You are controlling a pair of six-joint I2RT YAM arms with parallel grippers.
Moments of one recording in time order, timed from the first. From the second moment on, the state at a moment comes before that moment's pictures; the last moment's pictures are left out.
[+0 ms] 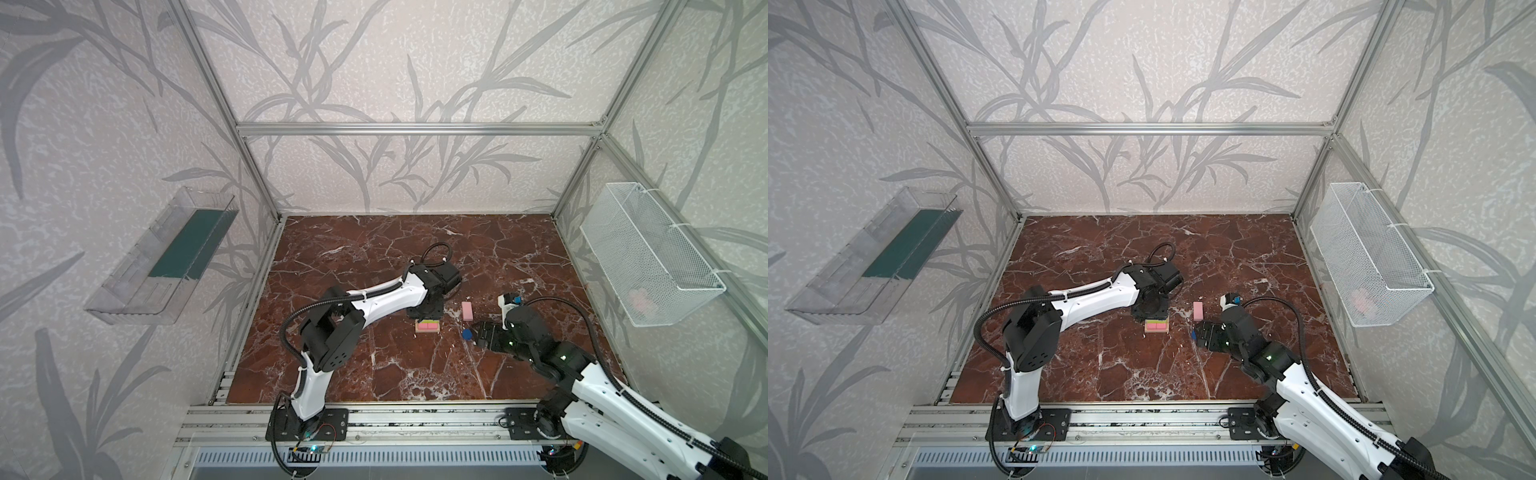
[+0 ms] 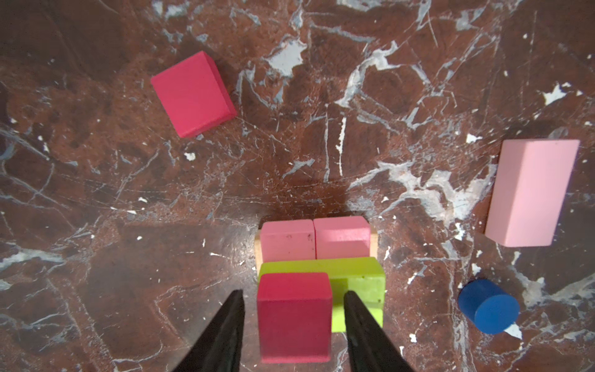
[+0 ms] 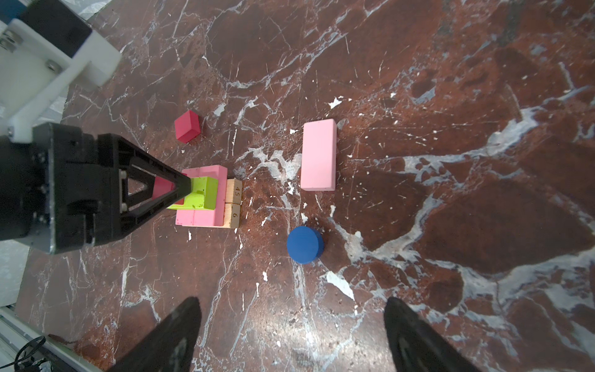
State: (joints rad) left arm -0.88 1.99 1.56 -0.95 -0.15 -0.85; right arm 0.61 0.75 0.45 -0.47 0.04 0.71
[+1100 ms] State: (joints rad) left arm -0.79 1.20 1.11 -0.83 -0.36 -0.75; right arm 0.62 1.30 0.96 -0.45 -0.10 0.55
